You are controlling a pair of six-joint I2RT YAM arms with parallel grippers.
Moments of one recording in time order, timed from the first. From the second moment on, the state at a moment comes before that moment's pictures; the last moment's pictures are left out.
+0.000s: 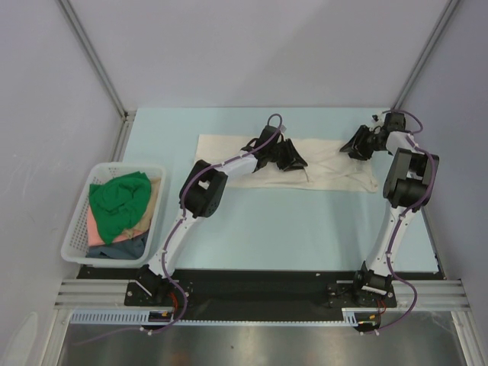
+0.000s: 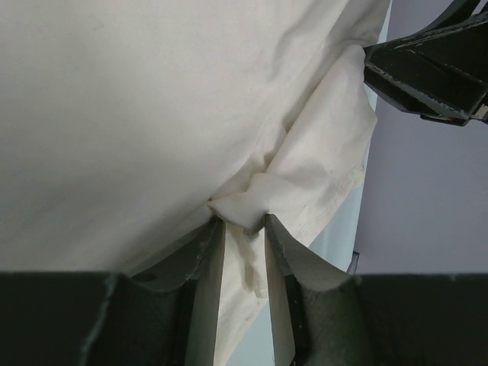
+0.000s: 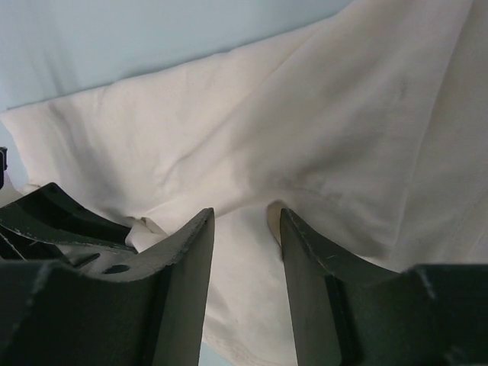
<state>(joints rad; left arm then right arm) -0.64 2.61 2.07 -0.03 0.48 -1.01 -0.27 2.27 1.75 -0.48 -0.63 0.30</state>
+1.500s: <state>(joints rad) -0.62 2.39 2.03 -0.37 0.41 -0.69 -0.30 2.23 1.92 -0.73 -0.23 0.36</state>
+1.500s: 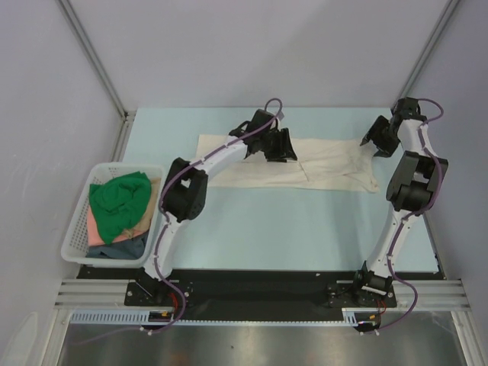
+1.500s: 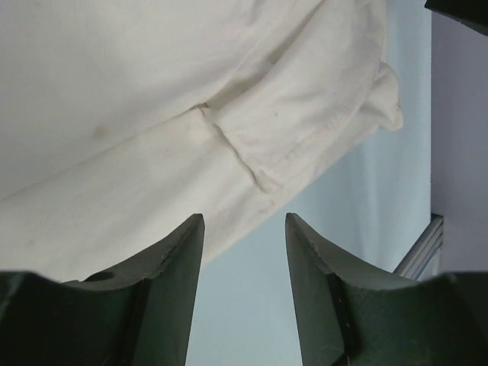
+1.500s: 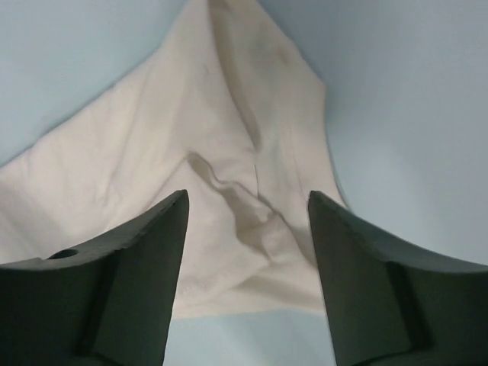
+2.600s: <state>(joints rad) -0.29 1.75 1.17 -0.54 0.03 -0.47 -0.38 1.67 0.96 -0.40 -0.33 0.68</state>
